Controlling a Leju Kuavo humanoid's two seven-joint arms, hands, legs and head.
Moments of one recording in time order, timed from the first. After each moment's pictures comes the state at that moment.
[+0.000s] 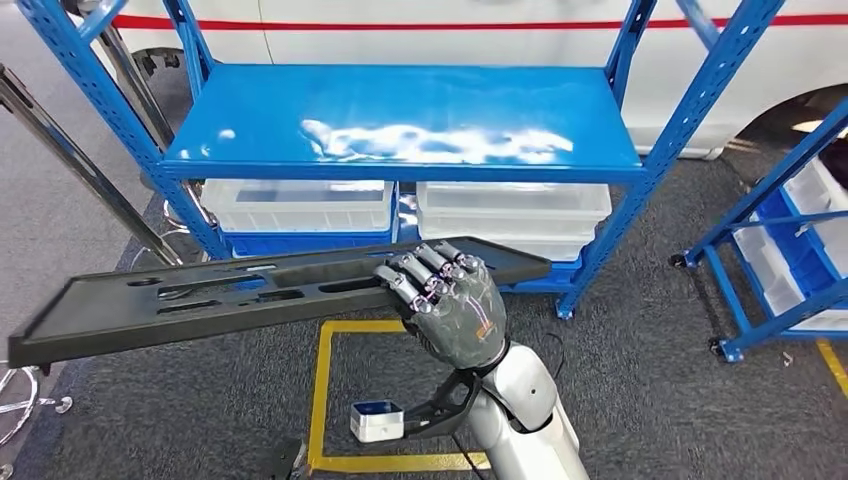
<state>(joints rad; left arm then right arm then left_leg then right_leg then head) -0.20 -0.23 0.82 -0.21 -1.03 -0.02 -0.36 -0.24 0.32 0.34 -1.57 1.29 -0.70 -0.58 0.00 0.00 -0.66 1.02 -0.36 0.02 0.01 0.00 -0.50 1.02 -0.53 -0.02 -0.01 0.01</state>
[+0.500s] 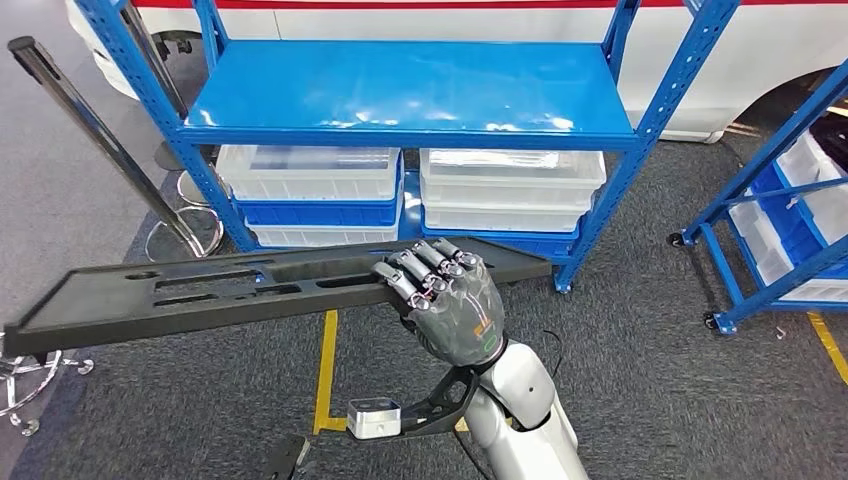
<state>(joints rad) -0.20 -0.23 0.82 -0.21 -1.01 -0.01 -0.36 -0.25 0.32 0.35 -1.57 1.30 -0.70 -0.56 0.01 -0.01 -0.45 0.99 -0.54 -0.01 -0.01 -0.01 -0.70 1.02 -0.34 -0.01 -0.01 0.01</state>
